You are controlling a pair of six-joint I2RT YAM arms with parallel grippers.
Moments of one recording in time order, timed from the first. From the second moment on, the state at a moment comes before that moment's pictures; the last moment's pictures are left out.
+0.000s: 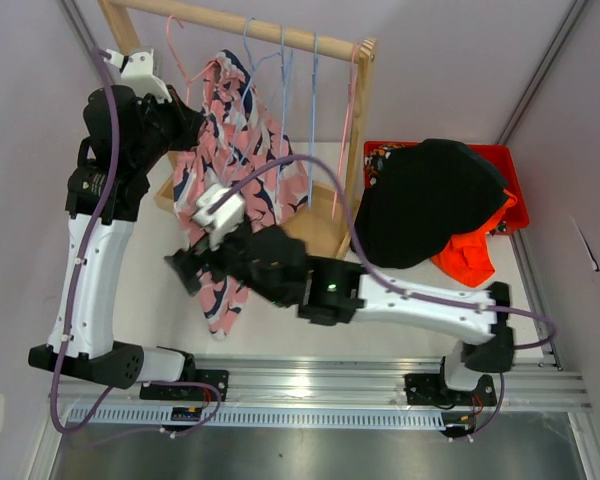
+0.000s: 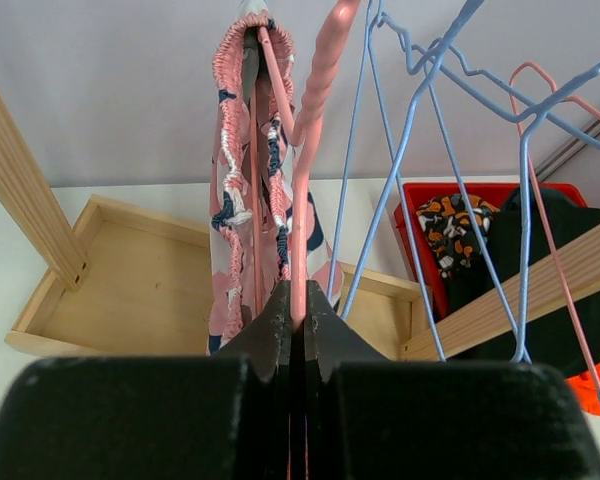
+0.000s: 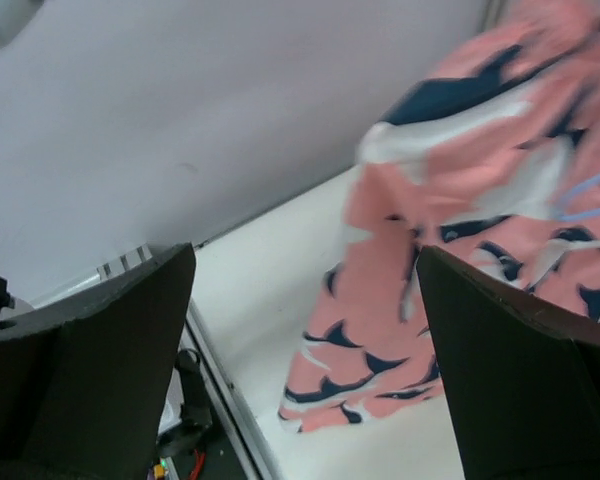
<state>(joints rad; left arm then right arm) -0.20 1.34 1.89 -0.70 0.06 -0.23 1.41 1.64 1.79 -0.10 0.40 0.06</state>
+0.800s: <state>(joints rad) -0.20 1.17 1.89 -0.75 0.08 -0.23 1.48 1.98 2.04 -0.14 0.61 0.04</state>
